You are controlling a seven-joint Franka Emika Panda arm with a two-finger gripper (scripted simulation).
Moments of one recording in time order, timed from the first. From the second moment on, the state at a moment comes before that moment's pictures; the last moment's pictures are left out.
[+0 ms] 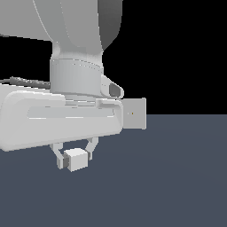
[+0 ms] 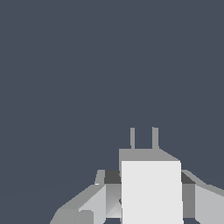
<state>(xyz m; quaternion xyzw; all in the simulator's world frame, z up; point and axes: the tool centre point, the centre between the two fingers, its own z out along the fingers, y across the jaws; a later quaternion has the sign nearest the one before) -0.093 0.069 0.018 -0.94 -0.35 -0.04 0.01</state>
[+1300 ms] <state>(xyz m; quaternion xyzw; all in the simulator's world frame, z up) -0.002 0.010 0.079 -1.00 0.04 -0.04 0.00</state>
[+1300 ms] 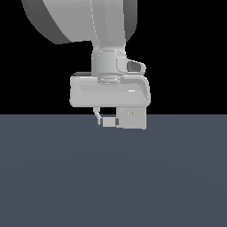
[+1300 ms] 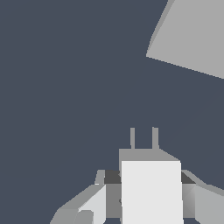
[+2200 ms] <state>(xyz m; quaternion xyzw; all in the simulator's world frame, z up) 0.015 -0.032 0.101 -0.98 0.19 -0.04 -0.01</state>
